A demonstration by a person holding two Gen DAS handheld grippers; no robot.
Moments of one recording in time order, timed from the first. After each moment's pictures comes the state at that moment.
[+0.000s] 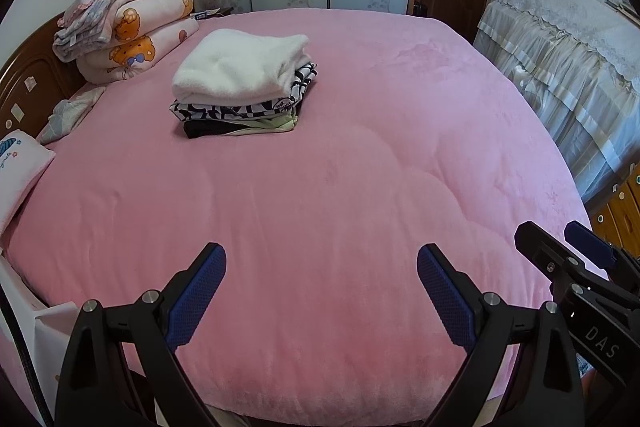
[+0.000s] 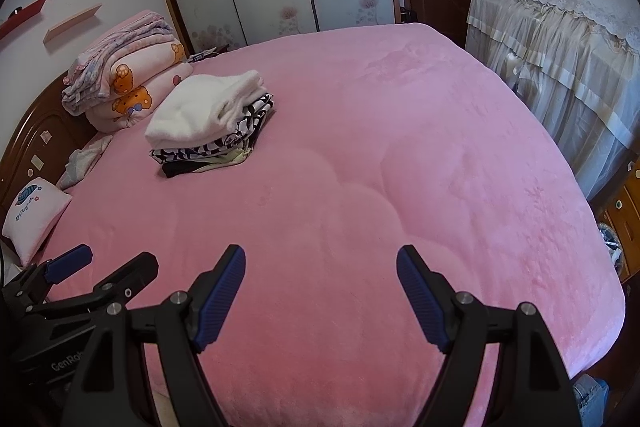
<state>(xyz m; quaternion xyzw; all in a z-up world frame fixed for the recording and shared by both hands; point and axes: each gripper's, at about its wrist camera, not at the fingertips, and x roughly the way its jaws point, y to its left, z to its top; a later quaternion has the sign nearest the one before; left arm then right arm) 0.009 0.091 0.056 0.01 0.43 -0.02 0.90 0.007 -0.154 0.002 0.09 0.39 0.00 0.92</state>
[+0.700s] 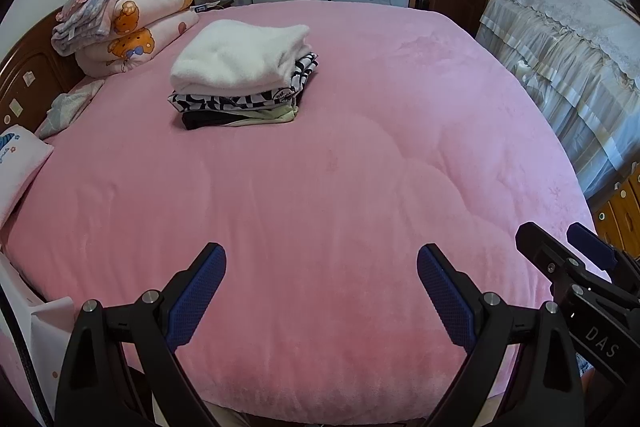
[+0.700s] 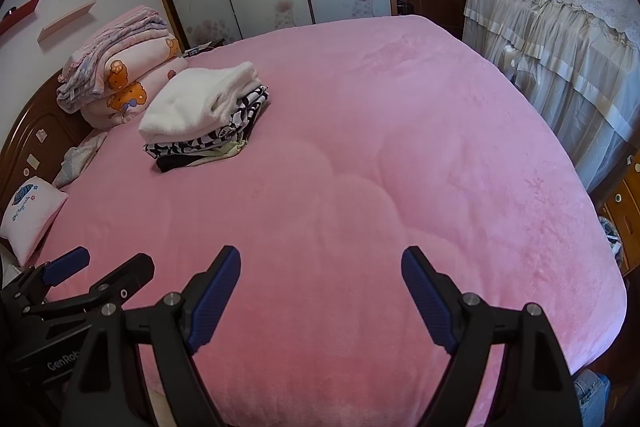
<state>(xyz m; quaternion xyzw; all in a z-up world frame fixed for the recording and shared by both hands) 0.012 0.091 0.047 0.00 0.45 -0.02 0.89 0.009 -0.159 -0.010 0.09 0.40 0.00 0.91</state>
